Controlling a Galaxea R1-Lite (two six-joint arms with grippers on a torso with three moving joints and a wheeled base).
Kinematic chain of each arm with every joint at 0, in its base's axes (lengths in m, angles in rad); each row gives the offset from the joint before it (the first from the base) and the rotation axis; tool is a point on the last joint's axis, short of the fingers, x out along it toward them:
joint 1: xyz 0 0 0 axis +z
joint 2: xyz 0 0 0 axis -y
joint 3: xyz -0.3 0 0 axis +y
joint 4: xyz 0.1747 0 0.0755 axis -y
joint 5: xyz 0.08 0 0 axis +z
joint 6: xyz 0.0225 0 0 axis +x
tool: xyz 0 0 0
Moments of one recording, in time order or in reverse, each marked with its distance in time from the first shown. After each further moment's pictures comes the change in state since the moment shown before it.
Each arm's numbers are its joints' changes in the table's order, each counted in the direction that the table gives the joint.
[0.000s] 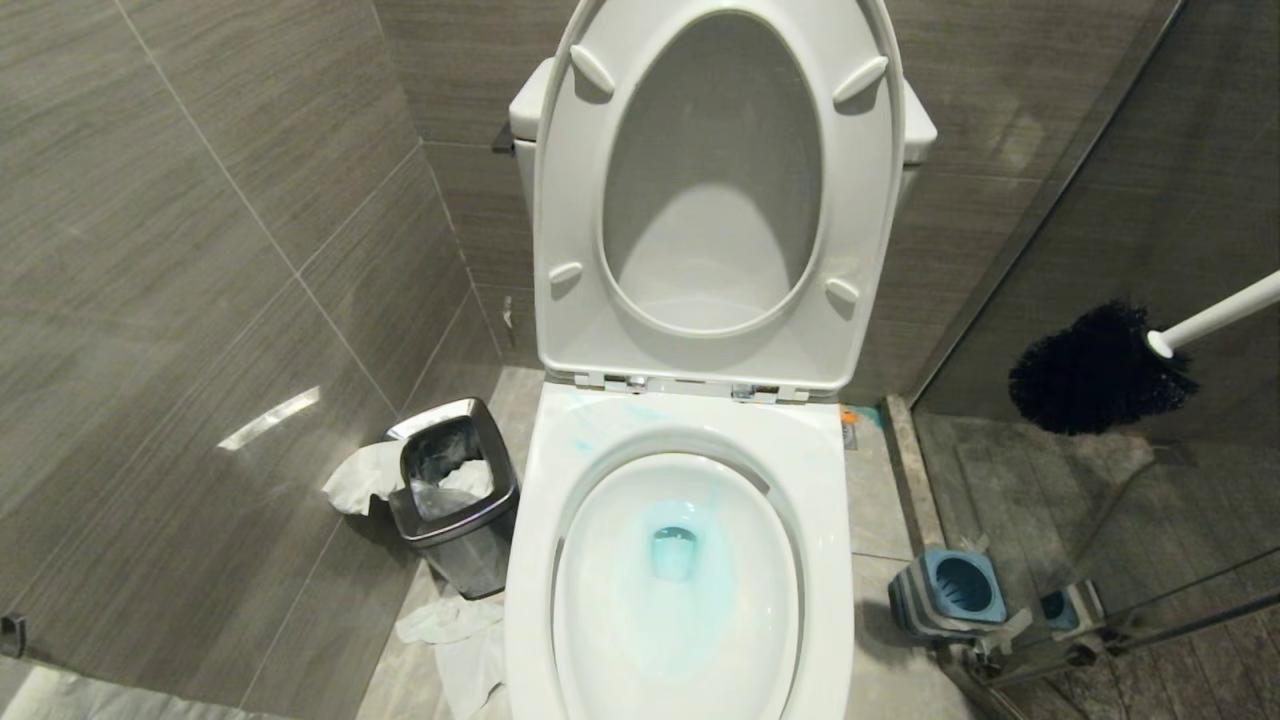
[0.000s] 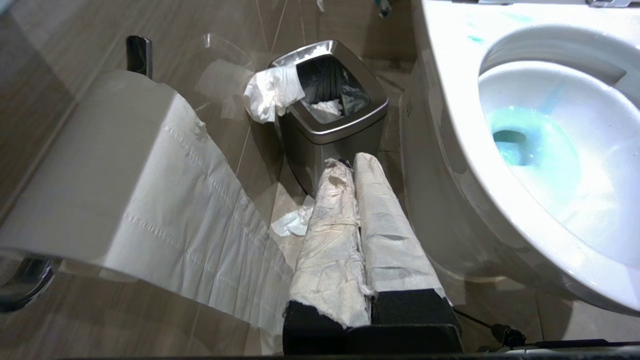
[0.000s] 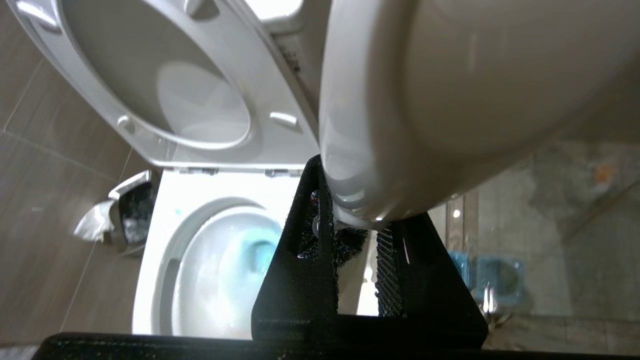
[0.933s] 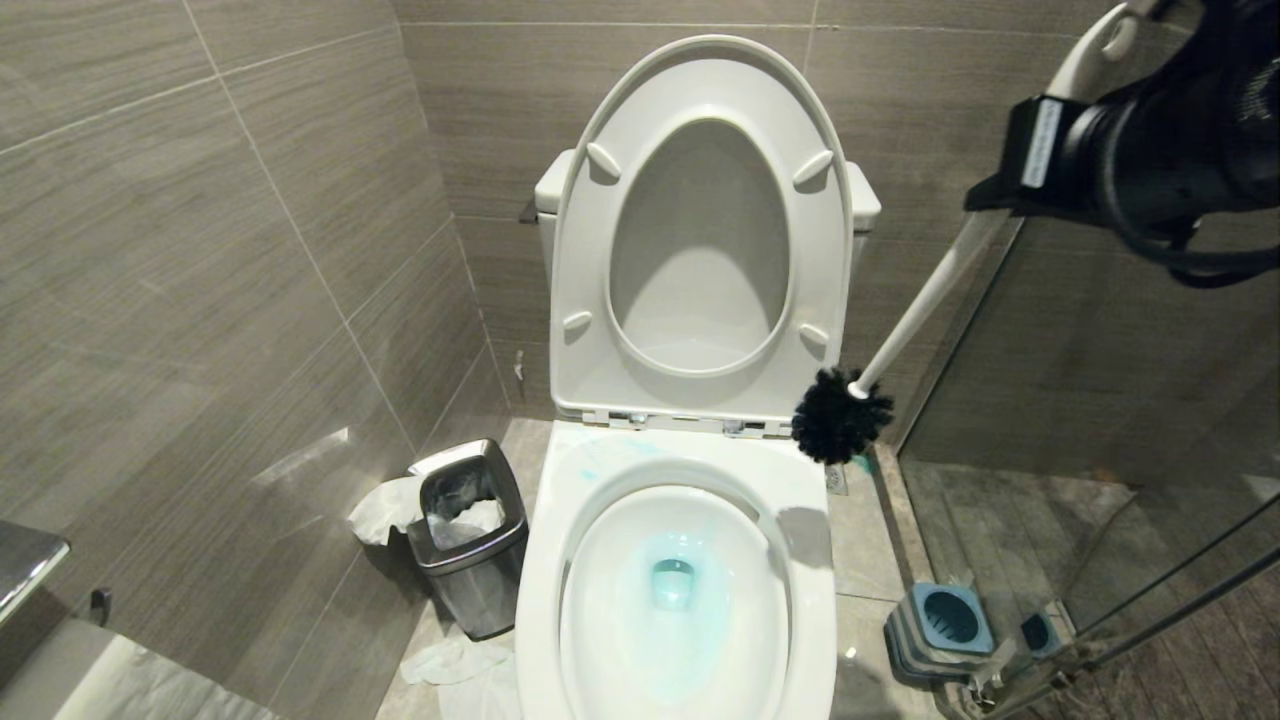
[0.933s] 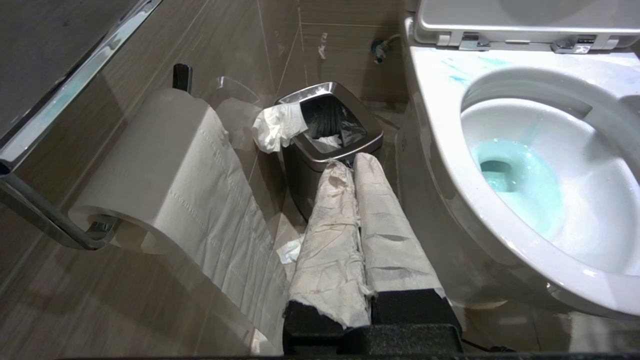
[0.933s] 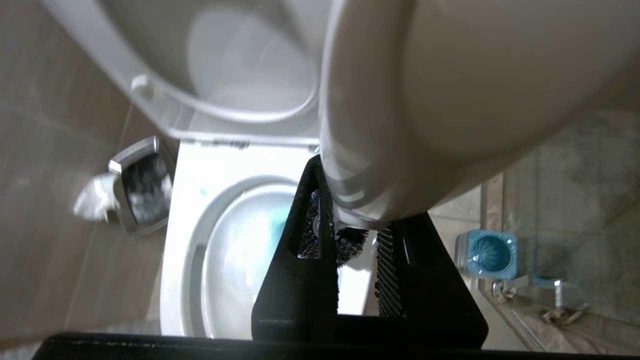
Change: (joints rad) left arm 0.000 0.000 0.000 0.000 0.000 -0.003; right arm 0.723 -0.552 -0.256 -0.008 -0.685 0.177
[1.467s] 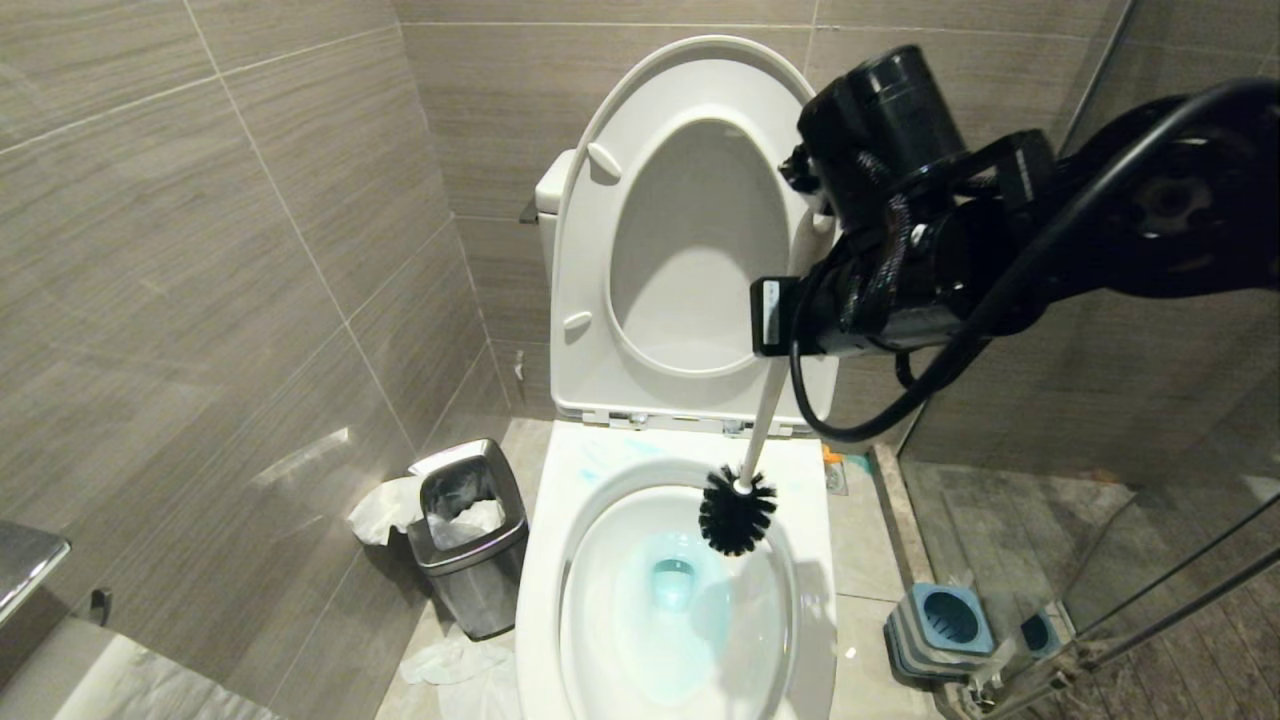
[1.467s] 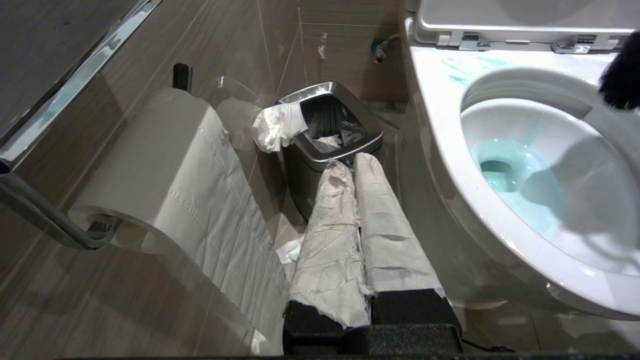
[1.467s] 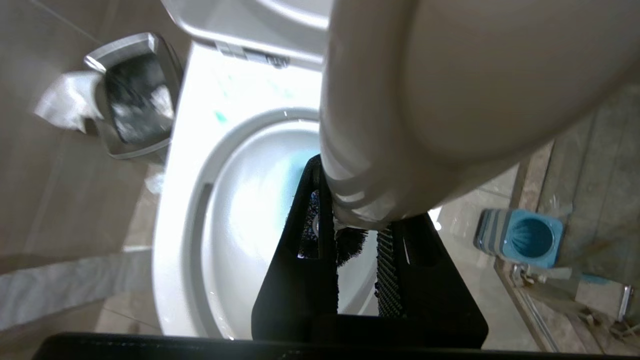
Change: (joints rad) left arm 0.000 0.000 0.000 0.000 -0.001 0.000; right arm 0.176 -0.276 -0.006 0.060 -0.048 0.010
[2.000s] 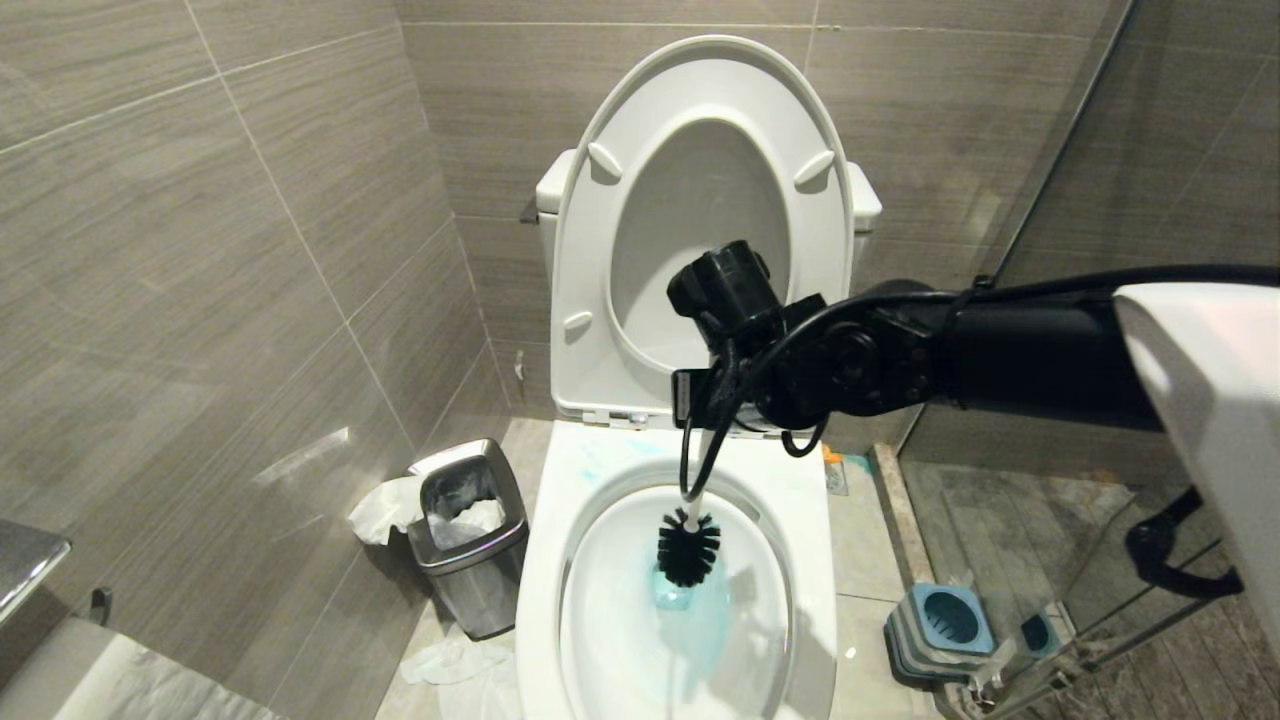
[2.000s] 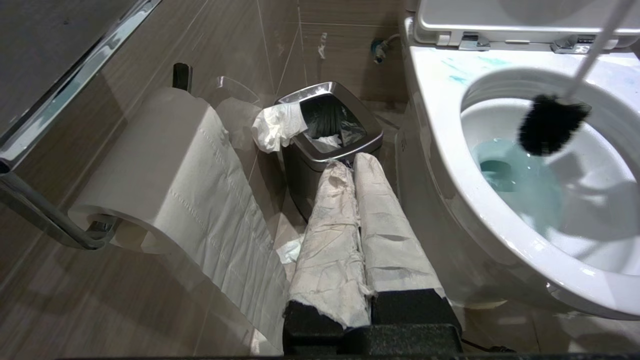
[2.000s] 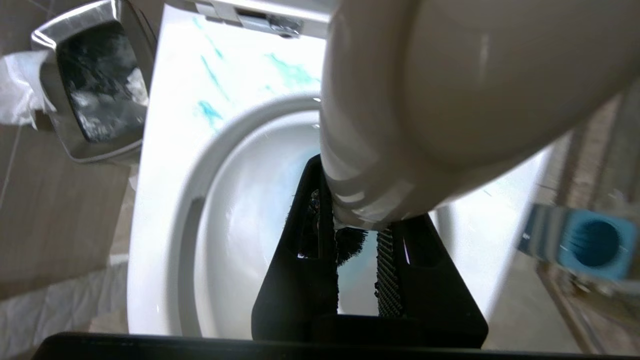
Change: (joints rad) left arm 0.000 0.000 0.000 0.000 0.000 0.000; right arm -0.009 -0.286 -0.026 0.194 0.018 0.042
